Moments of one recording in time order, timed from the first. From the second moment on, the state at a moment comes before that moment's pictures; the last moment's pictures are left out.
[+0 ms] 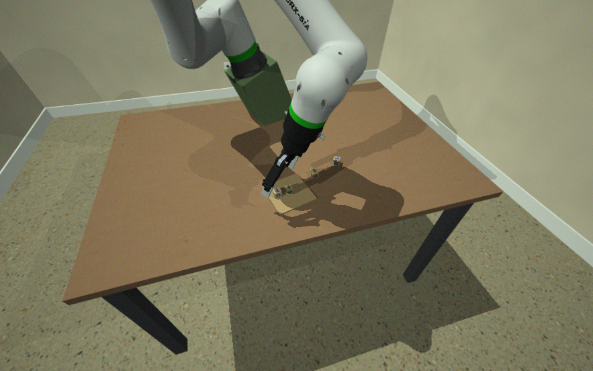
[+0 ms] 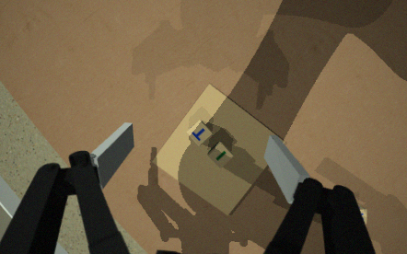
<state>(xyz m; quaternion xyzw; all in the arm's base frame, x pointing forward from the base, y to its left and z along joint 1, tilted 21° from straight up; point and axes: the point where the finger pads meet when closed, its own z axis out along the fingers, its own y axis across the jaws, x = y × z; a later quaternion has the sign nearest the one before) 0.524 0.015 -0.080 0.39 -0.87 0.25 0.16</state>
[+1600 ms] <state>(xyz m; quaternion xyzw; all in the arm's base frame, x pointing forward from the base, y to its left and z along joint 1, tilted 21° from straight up) 0.505 0.072 -0.088 0.42 -0.87 0.24 0.13</state>
